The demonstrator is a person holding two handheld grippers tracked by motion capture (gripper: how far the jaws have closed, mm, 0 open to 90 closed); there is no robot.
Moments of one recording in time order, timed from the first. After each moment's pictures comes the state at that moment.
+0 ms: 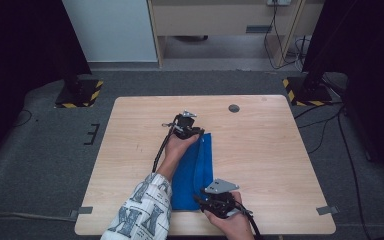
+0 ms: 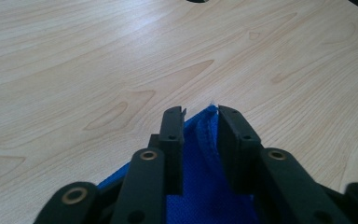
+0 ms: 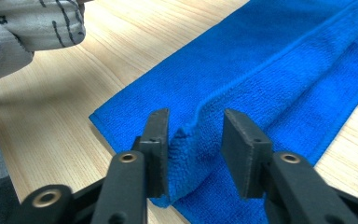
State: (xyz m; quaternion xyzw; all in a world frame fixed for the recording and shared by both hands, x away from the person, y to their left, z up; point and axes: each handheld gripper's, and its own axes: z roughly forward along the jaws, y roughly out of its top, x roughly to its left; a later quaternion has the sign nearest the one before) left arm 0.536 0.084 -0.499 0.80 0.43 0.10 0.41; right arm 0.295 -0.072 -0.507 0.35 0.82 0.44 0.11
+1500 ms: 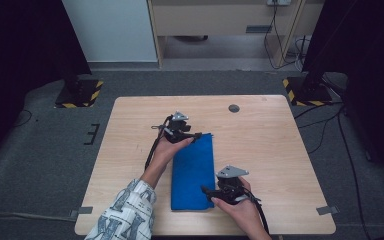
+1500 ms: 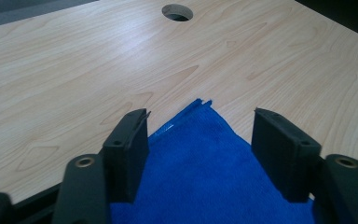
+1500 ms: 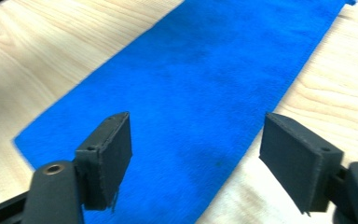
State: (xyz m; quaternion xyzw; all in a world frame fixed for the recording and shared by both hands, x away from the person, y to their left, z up) left arm 0.506 0.114 -0.475 0.80 0.38 0.11 0.44; right arm 0.332 -0.099 -0.505 0.40 0.80 0.42 0.12
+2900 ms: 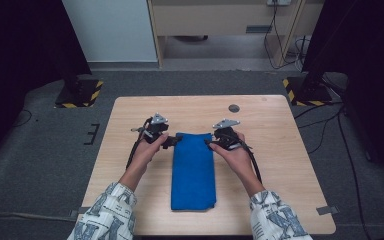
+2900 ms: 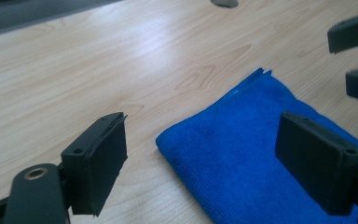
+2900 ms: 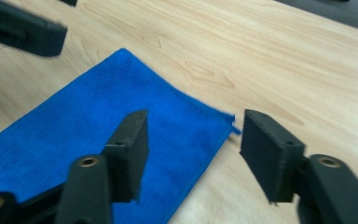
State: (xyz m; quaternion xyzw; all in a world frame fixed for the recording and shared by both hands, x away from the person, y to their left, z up) left arm 0.508 0.177 -0.491 0.80 0.39 0.15 0.43; right arm 0.486 -0.095 -0.485 0.39 0.81 0.39 0.19
